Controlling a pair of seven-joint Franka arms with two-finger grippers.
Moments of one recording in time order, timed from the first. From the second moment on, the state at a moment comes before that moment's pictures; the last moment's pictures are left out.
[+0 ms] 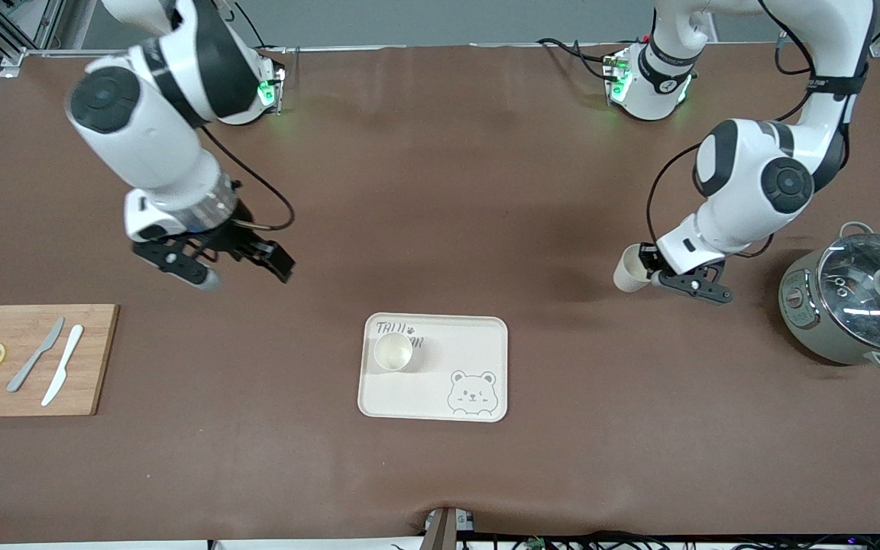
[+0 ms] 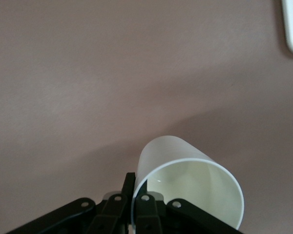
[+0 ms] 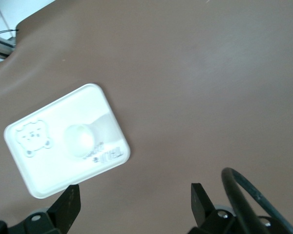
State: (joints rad) left arm -0.21 0.13 0.04 -2.21 -0.14 2.33 0.24; right arm 0.31 0.19 0.13 -1.73 0.01 2.08 0.94
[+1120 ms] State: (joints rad) left arm -0.10 0.12 0.04 -2.46 -0.14 2.59 0.42; right arm 0.46 0.58 0.12 -1.49 -0.17 2.20 1.22
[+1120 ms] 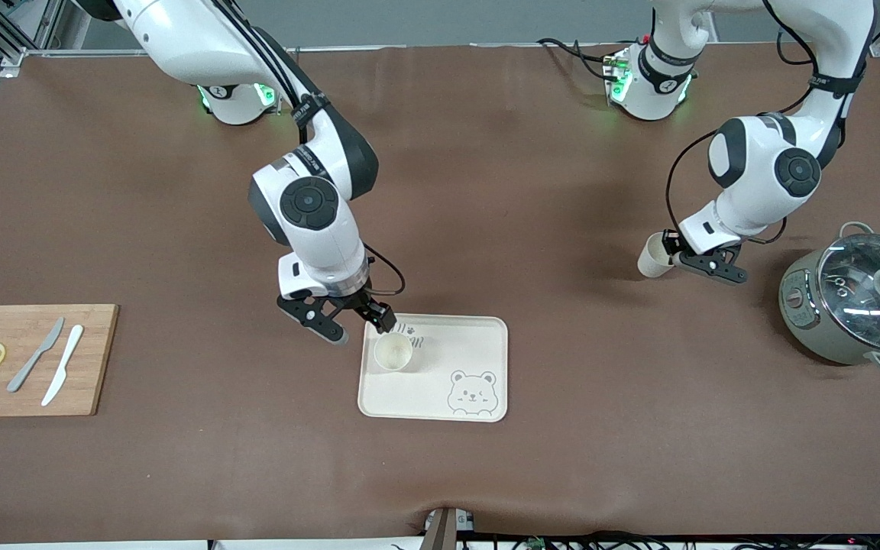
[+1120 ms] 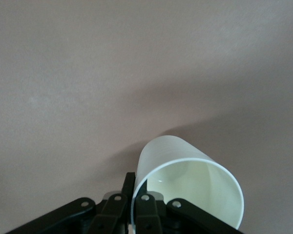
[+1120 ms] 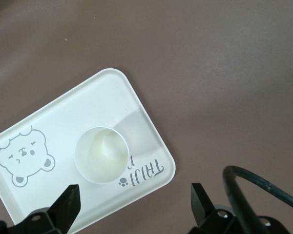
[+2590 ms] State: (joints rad) left arm 0.00 0.17 0.04 -2.49 -0.14 2.61 0.54; right arm 0.47 0.73 0.09 -1.48 -0.23 2.36 1.22
